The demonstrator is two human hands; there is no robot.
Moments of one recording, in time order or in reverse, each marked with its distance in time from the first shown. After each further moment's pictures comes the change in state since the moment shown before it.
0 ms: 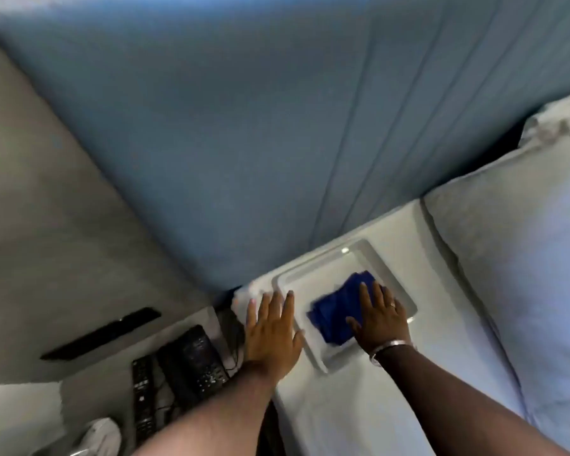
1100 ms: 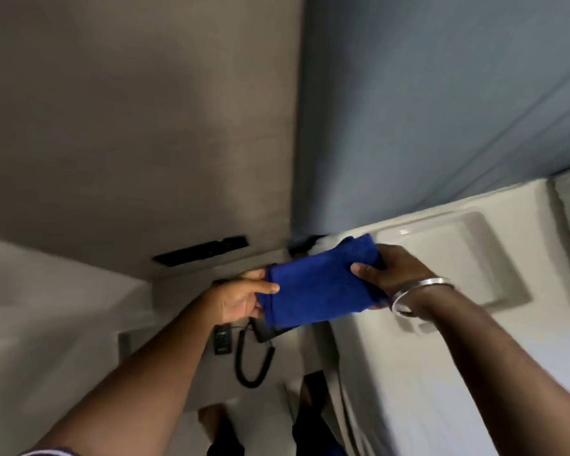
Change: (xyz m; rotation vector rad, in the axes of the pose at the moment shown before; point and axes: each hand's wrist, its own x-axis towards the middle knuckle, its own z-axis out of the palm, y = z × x) left_hand -0.078 -0.248 -0.024 -1.652 -0.629 -0.561; right_hand -0.038 -0.212 -0.112 0.937 -0.420 -0.150
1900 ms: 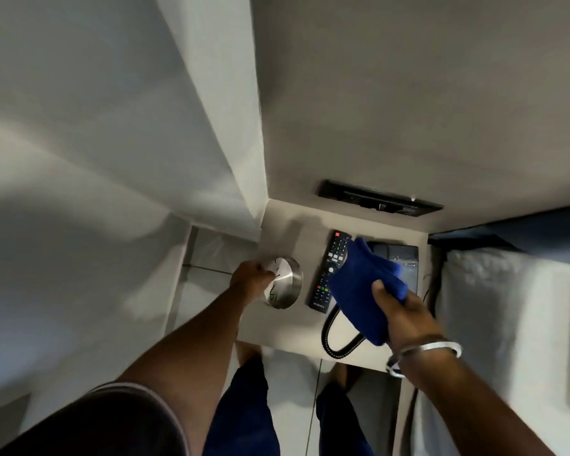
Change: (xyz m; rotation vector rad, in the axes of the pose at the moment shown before) left_hand -0.039 -0.226 -0.253 0.095 0.808 -0.213; right_hand 0.026 -0.031 0.329 0.197 -0.016 0.220
